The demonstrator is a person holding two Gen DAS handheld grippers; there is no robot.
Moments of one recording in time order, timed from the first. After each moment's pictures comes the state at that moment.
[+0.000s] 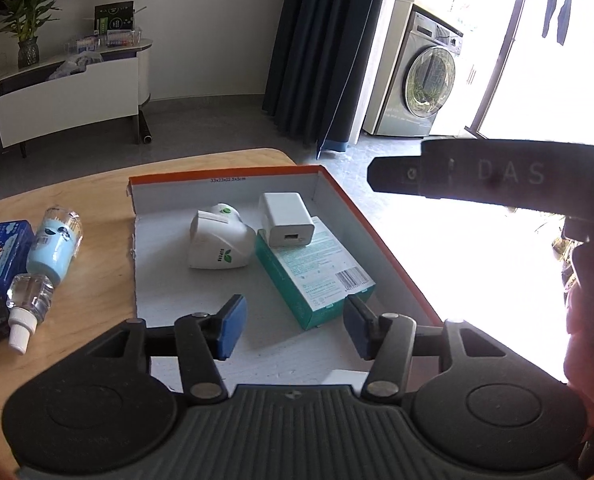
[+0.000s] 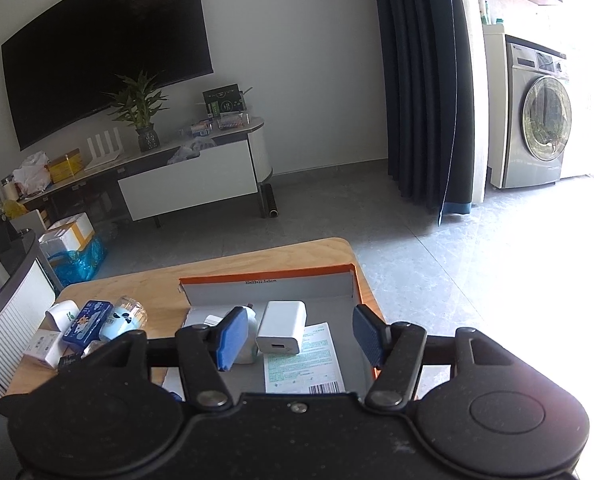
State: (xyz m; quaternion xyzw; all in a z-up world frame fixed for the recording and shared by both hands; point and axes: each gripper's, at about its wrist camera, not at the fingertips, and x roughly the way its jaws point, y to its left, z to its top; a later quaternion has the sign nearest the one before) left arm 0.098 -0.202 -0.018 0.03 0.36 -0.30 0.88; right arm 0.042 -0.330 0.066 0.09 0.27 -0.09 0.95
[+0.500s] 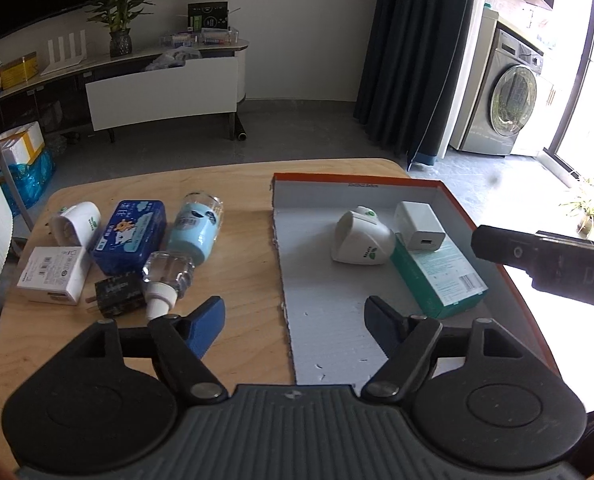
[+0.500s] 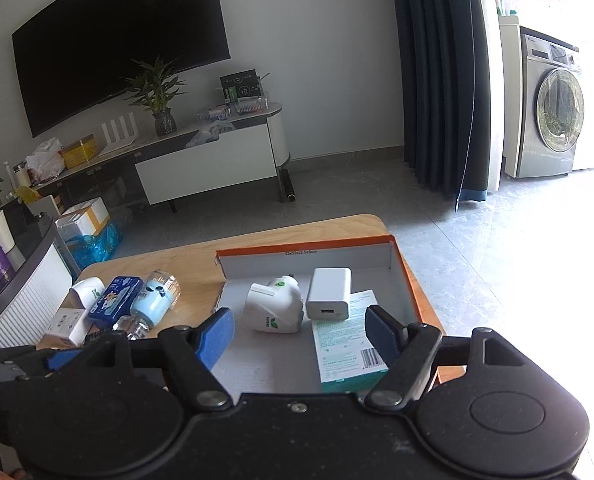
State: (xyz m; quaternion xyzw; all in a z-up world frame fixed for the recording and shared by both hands) left arm 0.106 -0.128 -0.005 0.03 0.37 -0.18 0.91; right arm 0.039 -0.283 0.053 0.09 0.29 -0.07 0.95
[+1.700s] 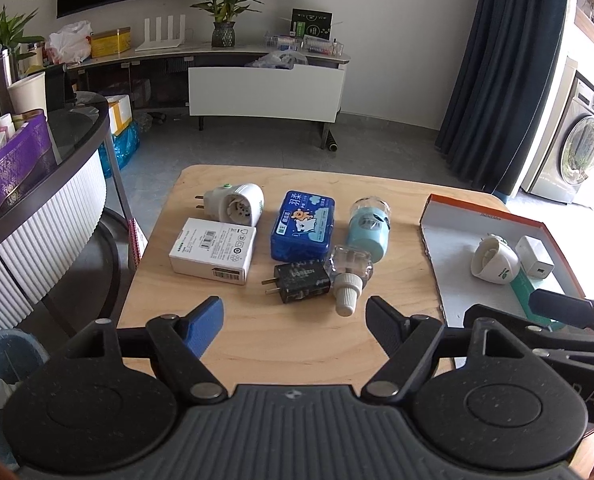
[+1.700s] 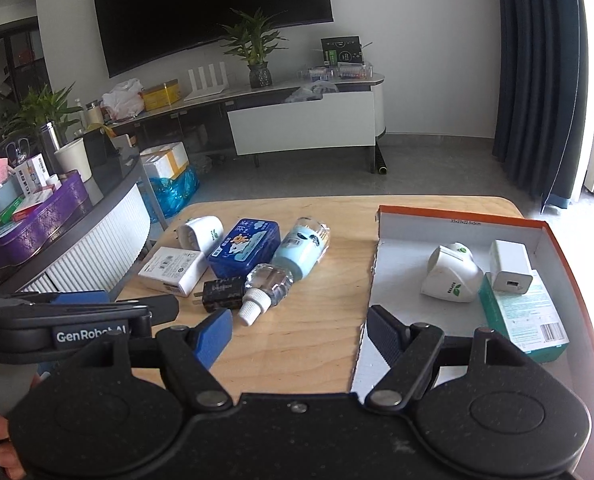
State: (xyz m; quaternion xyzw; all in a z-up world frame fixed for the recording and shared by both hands) left arm 0.115 -0.004 -0.003 -0.02 0.36 -0.08 0.93; right arm 0.069 -0.149 0.034 0.05 0.33 0.04 0.94
